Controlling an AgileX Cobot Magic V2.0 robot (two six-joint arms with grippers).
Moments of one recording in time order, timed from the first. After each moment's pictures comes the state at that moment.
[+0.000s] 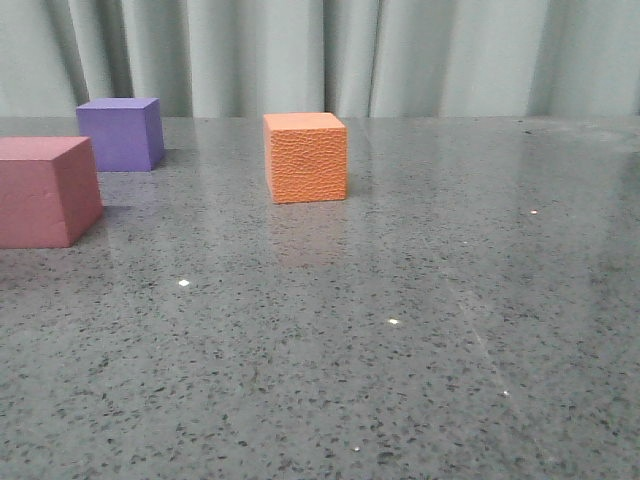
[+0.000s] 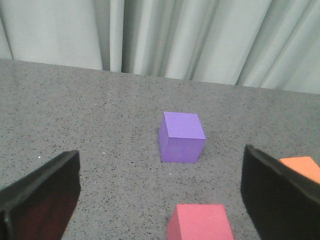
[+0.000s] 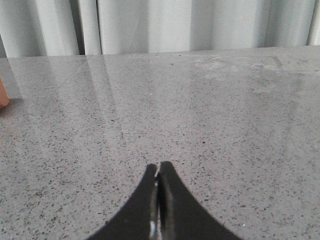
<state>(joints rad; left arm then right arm) -0.07 0.74 -0.82 -0.10 0.45 -0.09 0.06 -0.01 0.03 -0.04 0.12 0.13</state>
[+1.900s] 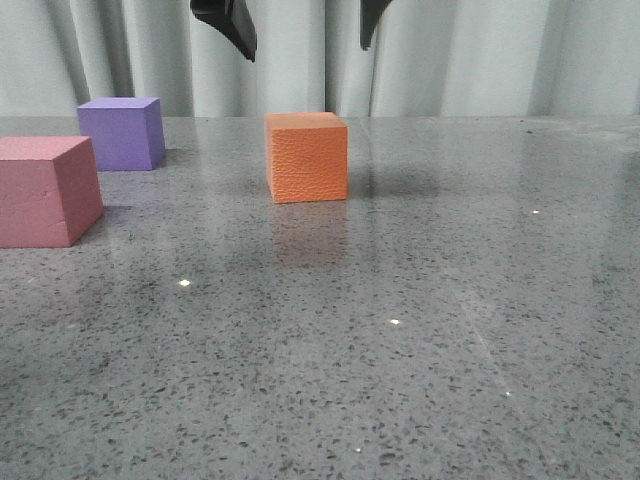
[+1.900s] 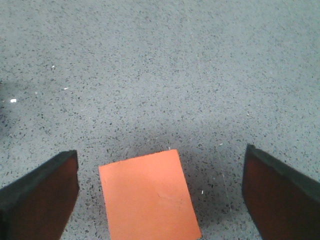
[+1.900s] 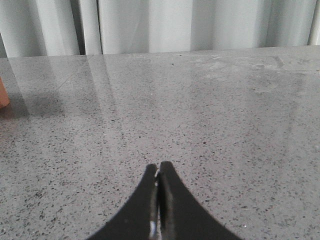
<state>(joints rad) -0.82 1.85 -1.70 0.68 0.85 -1.11 0.06 -0.01 0.03 -0.04 0.12 0.13</state>
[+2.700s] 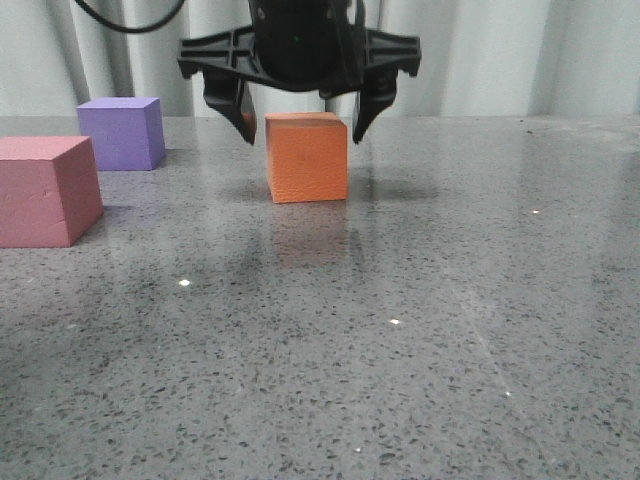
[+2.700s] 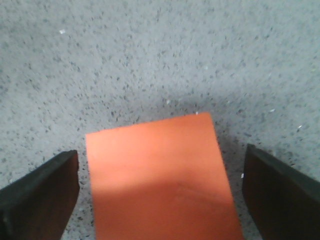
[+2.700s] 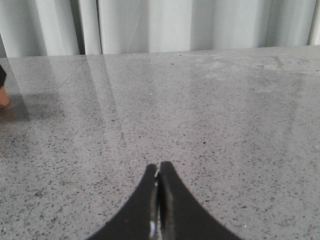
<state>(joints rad) -0.82 1.99 -1.71 0.67 0.90 -1.15 0.06 -0.01 0.03 -0.04 0.12 0.13</state>
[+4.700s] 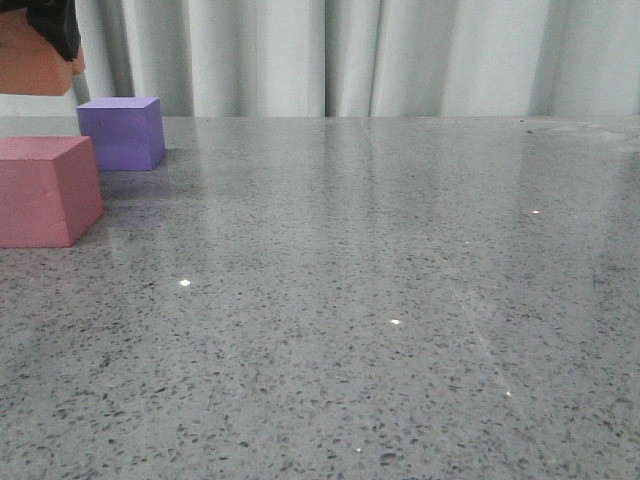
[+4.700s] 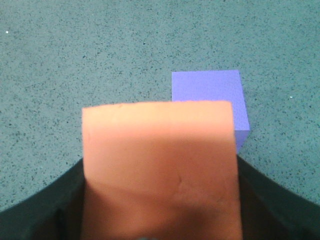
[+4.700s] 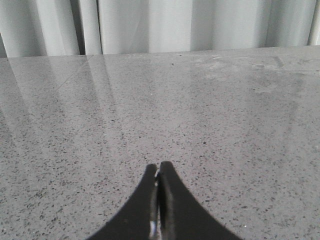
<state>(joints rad) -0.45 1.48 -1.16 0.86 0.64 -1.05 0.06 -0.01 0.03 -0.04 0.12 0.13</state>
